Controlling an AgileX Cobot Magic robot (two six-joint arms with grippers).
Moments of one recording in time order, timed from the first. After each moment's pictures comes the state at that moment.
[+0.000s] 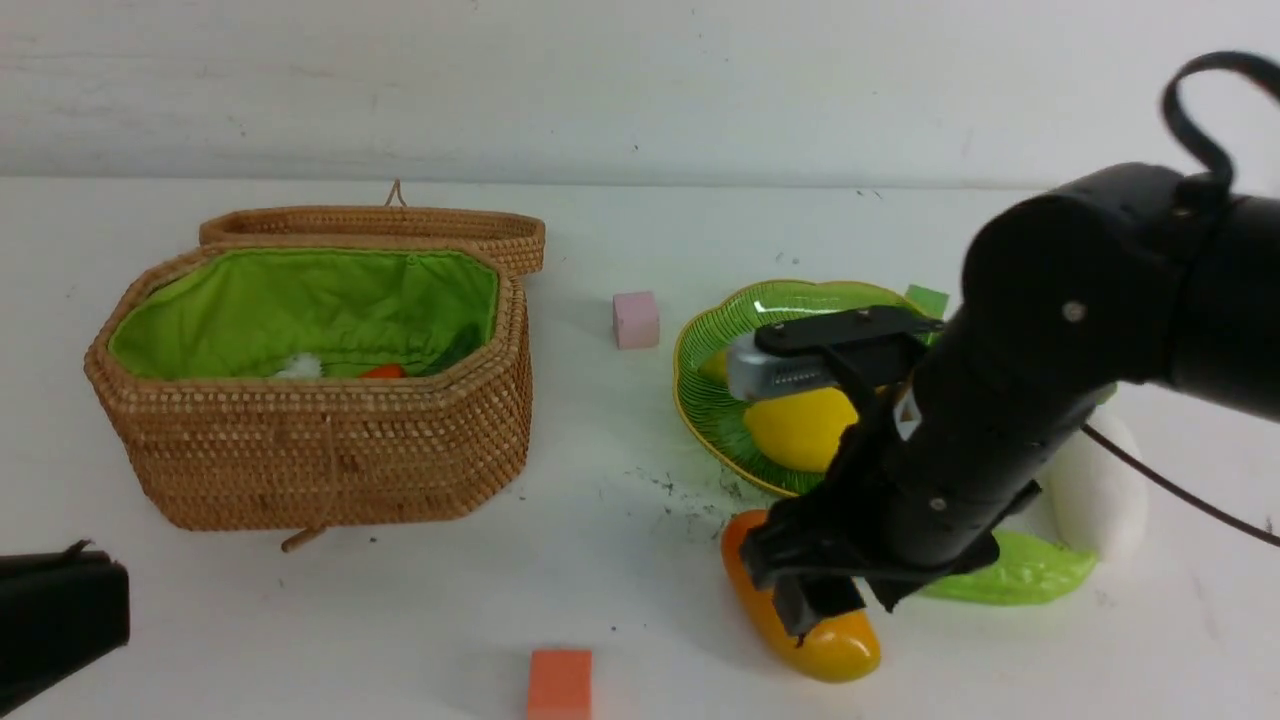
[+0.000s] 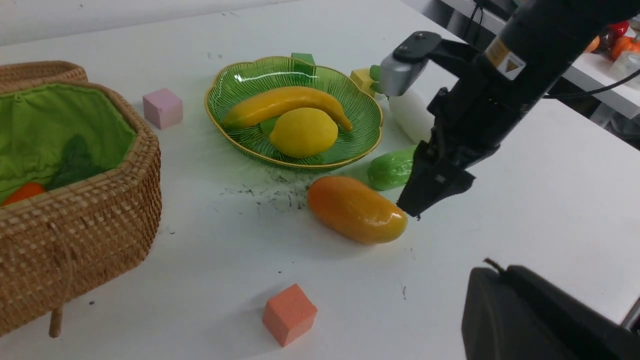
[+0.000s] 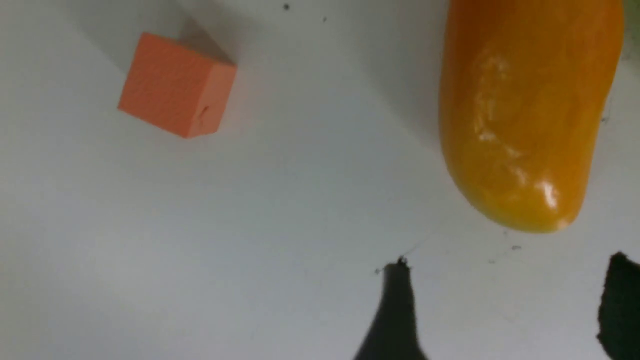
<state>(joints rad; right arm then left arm) 0.64 1.64 -1.26 0.11 0.99 0.21 -0.74 0.44 -0.79 -0.05 0.73 -0.21</state>
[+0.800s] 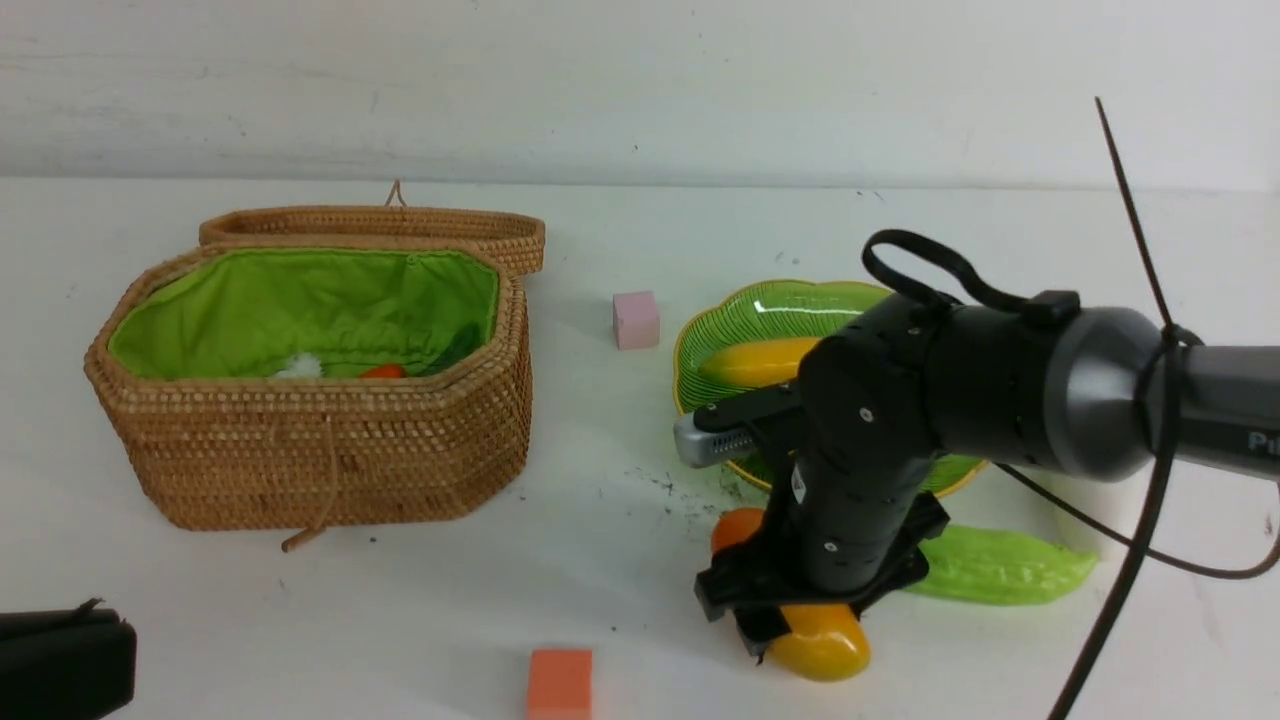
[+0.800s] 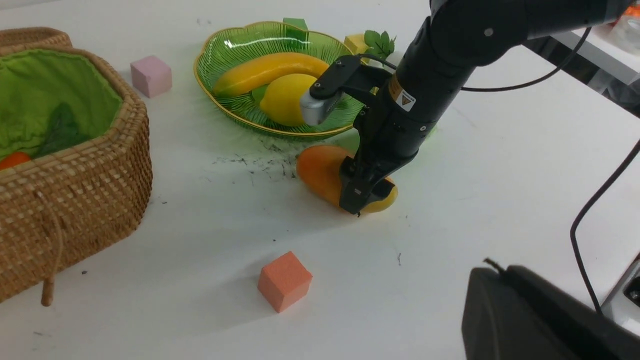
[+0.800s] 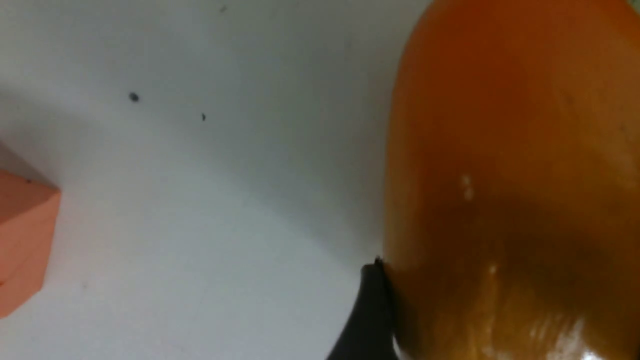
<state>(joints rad) 0.64 1.90 -1.30 -0.01 0.85 0.26 -0.74 0.44 -0.79 -0.08 0.79 -0.18</state>
